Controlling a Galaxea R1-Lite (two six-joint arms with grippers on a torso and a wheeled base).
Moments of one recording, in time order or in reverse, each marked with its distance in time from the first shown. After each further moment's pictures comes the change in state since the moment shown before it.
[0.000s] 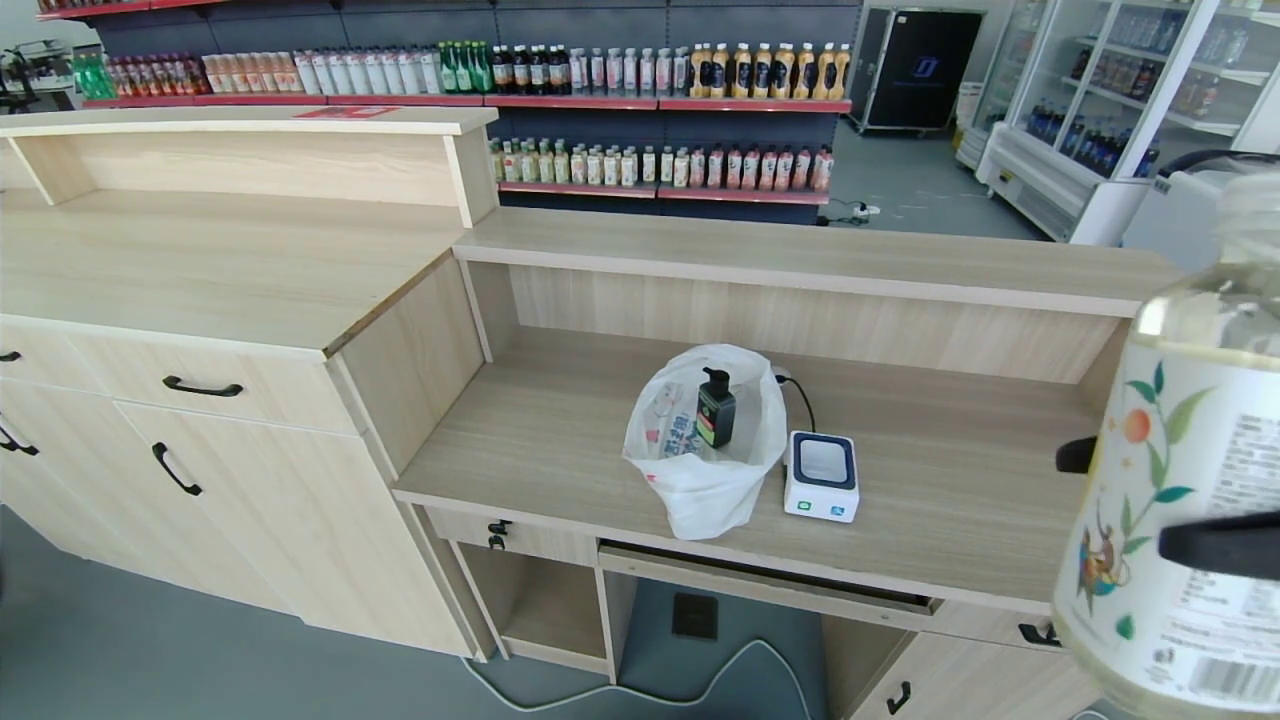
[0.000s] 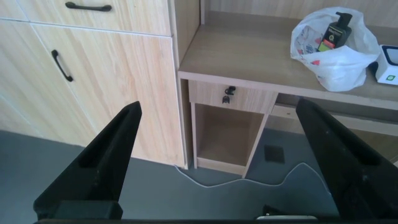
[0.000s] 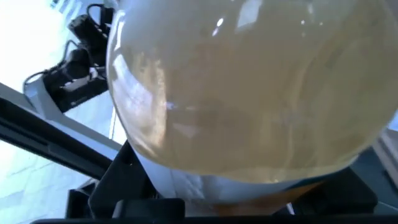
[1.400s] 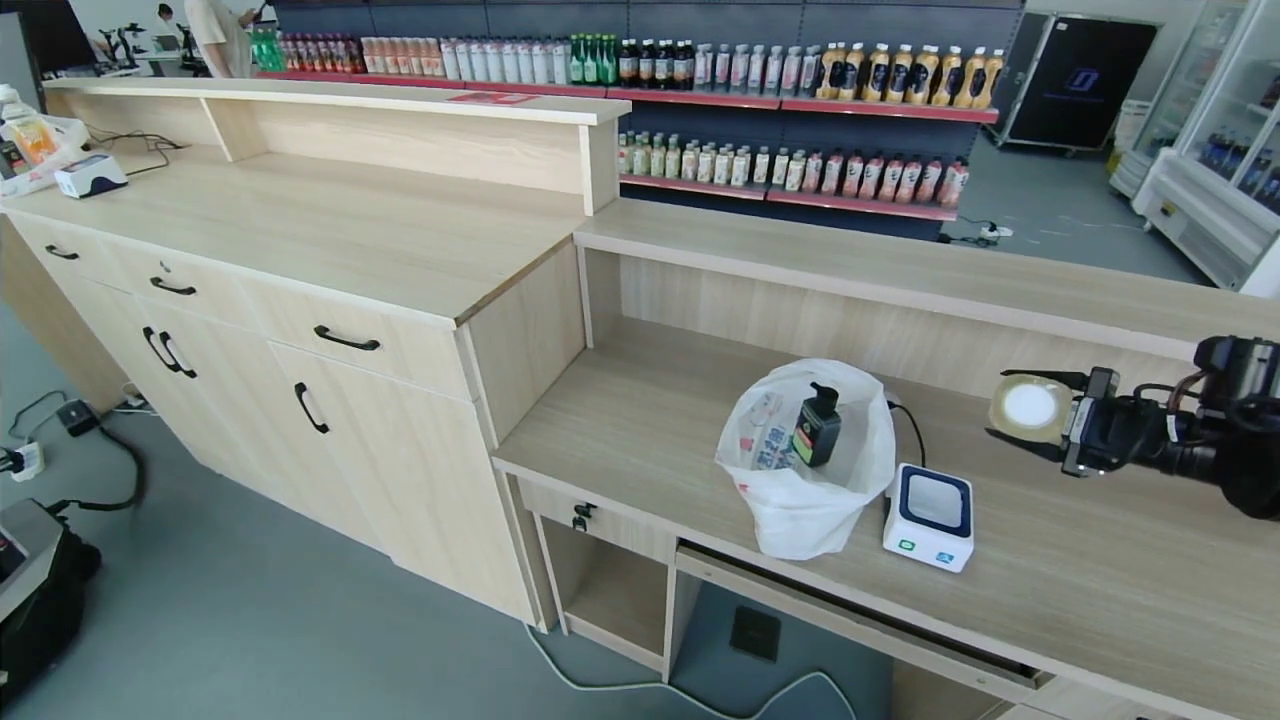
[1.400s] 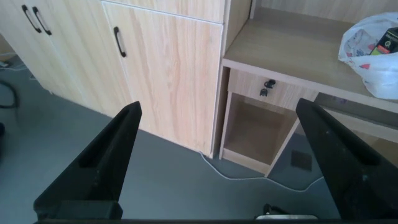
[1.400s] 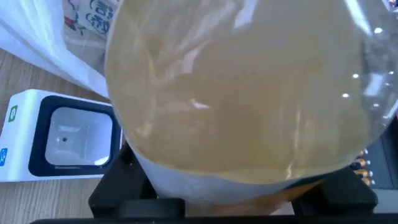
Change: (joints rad) left arm 0.000 0.000 0.000 0.001 0.000 0.000; right arm -0.577 0.914 0.004 -1.036 -0.092 -1.266
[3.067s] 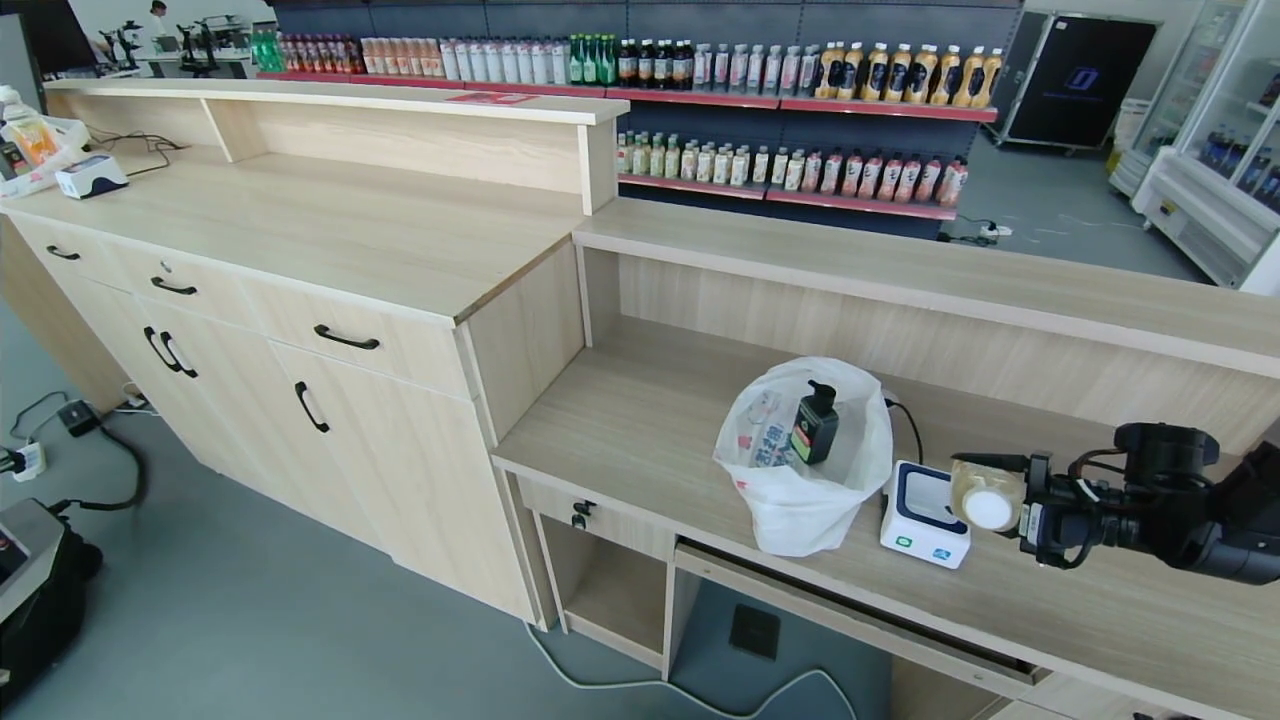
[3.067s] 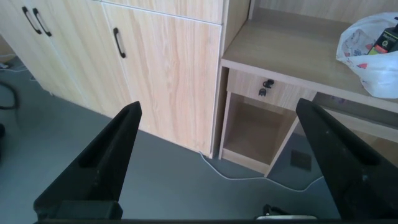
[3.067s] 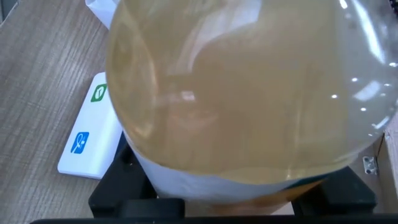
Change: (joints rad) left arm 0.000 0.000 0.000 -0.001 0.000 0.000; right arm 0.012 0.274 -0.011 -0.002 0.130 -0.313
